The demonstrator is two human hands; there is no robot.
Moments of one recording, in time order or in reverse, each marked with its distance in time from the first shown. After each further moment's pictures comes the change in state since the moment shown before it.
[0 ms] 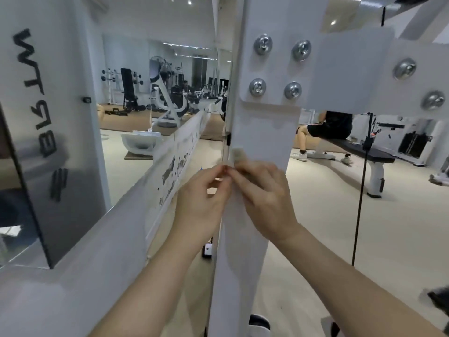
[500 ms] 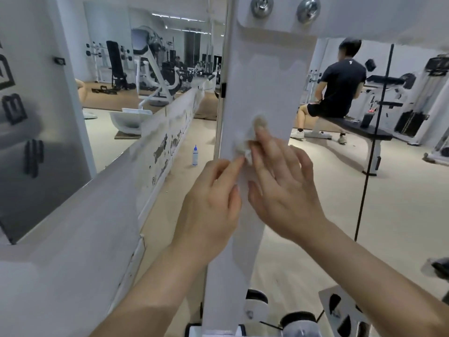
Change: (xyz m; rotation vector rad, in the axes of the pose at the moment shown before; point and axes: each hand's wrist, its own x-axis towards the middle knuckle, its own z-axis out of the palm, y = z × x) left_hand -0.046 -0.054 0.029 0.386 0.032 0.443; right_hand -0.050 0.000 -0.025 -0.348 -0.243 -0.002
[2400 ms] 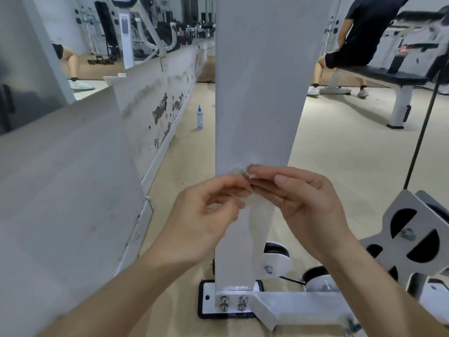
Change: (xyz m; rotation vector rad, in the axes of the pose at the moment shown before) left_hand -0.107 -0.040 0.022 -0.557 -0.397 -0.571; right_hand -0.126 -0.051 0.030 1.840 -0.214 1.088
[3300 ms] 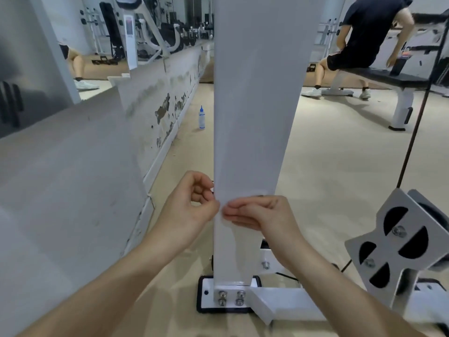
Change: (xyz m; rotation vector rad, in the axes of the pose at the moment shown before) left_hand 0.004 -0.023 -0.013 0.038 0.116 -0.186; right_hand -0.009 0.031 0.019 -0.232 0.122 0.302
